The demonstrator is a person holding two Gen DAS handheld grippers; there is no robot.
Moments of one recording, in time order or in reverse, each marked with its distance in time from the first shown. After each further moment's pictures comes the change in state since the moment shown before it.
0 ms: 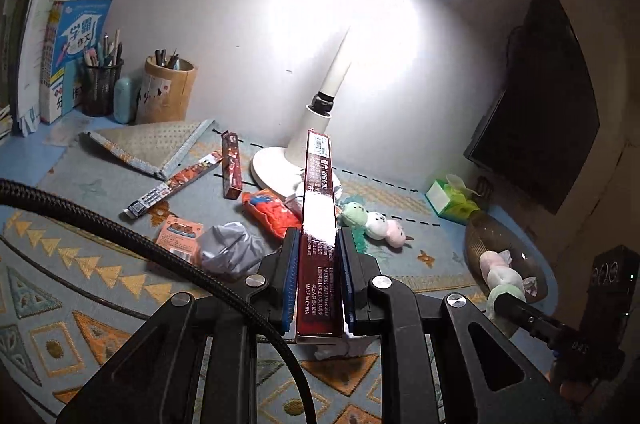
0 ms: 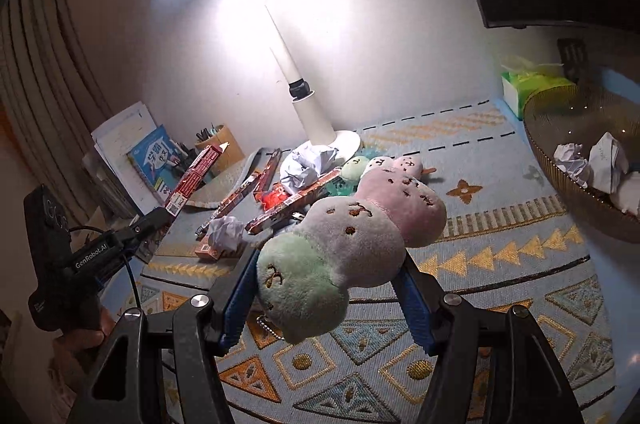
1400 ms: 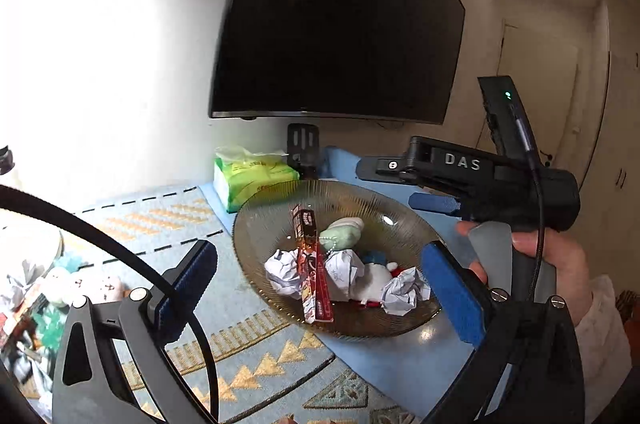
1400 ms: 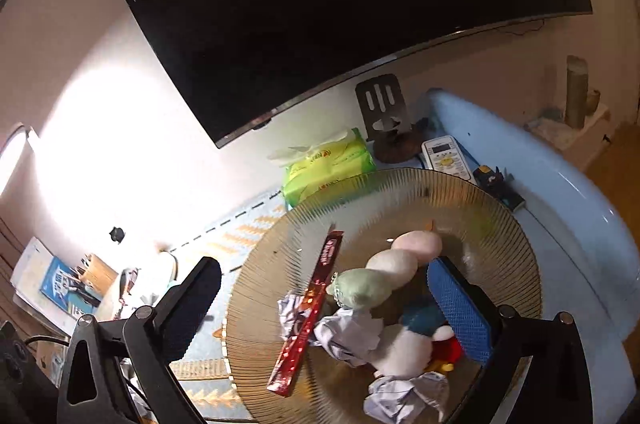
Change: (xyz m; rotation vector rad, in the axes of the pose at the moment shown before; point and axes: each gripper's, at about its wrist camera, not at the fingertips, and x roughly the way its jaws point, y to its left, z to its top) left arm 0.128 -0.270 -0.024 0.397 0.097 -0.414; right arm -0.070 -0.233 0.124 0.296 -0.092 -0.269
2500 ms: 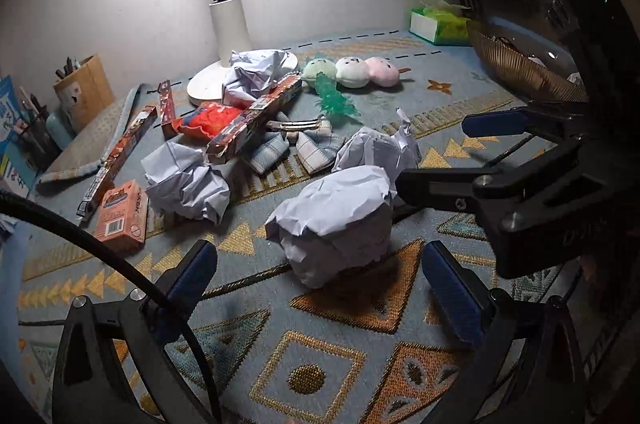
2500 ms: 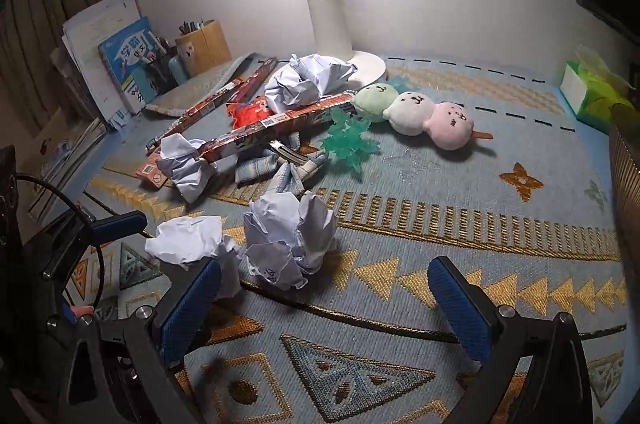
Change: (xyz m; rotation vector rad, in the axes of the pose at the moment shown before) left arm -0.129 0.160 -0.132 0.035 0.358 0.446; right arm 0.104 0.232 -0.229 -0.576 0.337 0.154
